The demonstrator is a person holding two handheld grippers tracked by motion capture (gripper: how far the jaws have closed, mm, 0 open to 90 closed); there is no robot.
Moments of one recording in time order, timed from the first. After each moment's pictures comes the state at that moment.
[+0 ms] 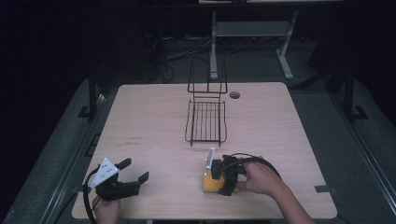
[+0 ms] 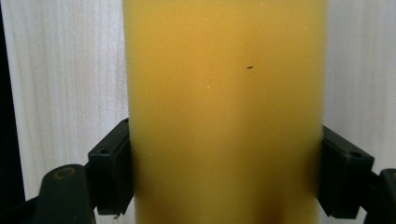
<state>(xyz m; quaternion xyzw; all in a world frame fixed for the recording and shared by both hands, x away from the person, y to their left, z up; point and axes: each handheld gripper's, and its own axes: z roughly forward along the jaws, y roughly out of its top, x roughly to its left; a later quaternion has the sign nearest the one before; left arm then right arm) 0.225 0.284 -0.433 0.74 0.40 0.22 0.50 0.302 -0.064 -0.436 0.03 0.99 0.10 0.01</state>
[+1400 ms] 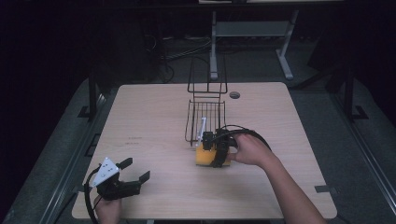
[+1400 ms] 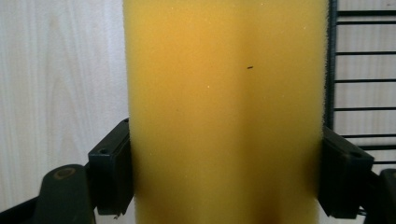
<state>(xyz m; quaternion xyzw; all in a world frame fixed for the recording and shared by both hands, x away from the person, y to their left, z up) 0.226 0.282 -0.433 0.73 0.40 0.22 0.50 0.367 -0.042 -0.390 0.05 0.99 0.10 0.03</state>
